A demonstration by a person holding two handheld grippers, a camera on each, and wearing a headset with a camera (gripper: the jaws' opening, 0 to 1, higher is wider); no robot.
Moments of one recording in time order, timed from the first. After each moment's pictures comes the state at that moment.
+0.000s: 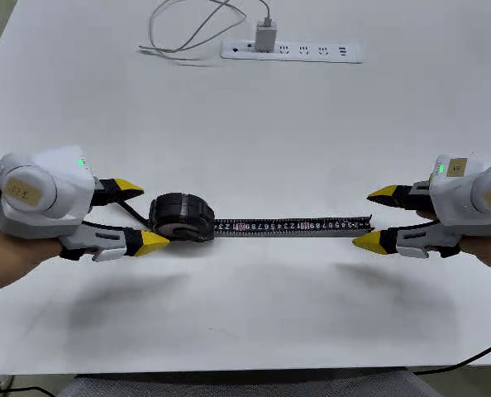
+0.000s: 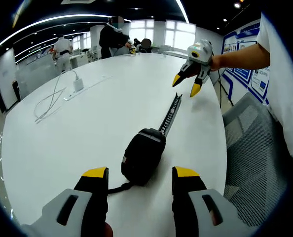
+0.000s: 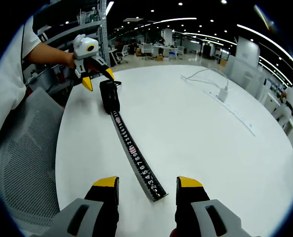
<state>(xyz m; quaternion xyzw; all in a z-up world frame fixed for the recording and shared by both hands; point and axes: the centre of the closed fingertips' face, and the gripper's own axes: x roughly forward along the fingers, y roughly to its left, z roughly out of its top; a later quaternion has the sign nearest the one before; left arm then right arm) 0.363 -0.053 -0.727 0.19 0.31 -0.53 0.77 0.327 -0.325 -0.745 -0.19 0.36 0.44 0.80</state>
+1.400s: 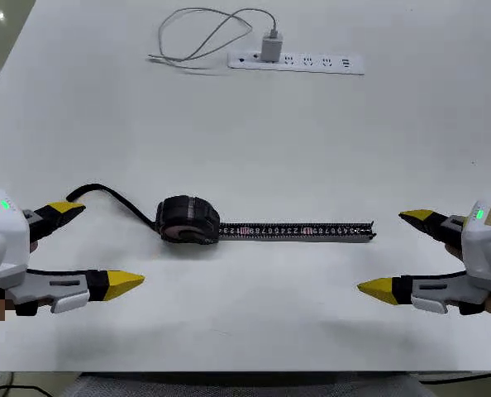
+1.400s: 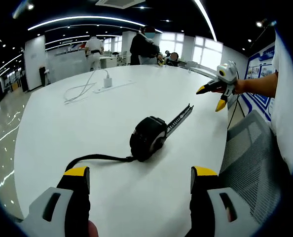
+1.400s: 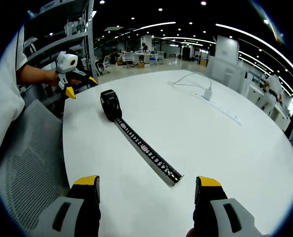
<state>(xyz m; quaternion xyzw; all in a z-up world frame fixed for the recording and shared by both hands) 0.329 0.008 -0.712 0.11 0.30 -0.44 0.84 0.282 -0.326 -0.724 -0.15 0.35 0.37 0.85</state>
